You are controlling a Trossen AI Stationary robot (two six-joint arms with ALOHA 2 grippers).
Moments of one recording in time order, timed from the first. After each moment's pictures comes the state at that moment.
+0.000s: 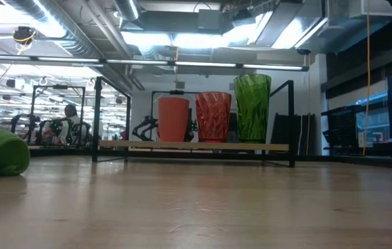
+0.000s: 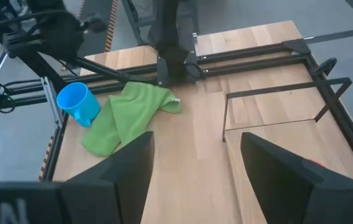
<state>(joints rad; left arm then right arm) -1.19 1.22 1.19 -1.28 -0.06 -1.74 -0.11 1.93 2.35 -1.02 -0.13 0.10</state>
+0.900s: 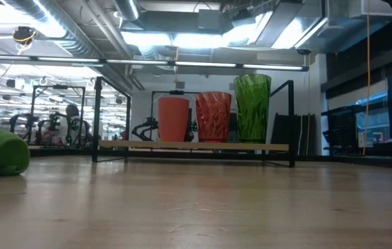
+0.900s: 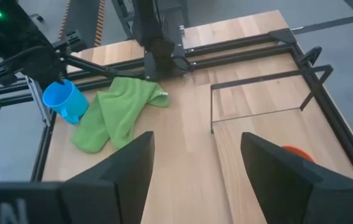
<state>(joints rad) -1.14 1.43 1.17 -1.23 -0.02 -1.60 -0.14 1.93 2.35 -1.05 -0.13 0.10</state>
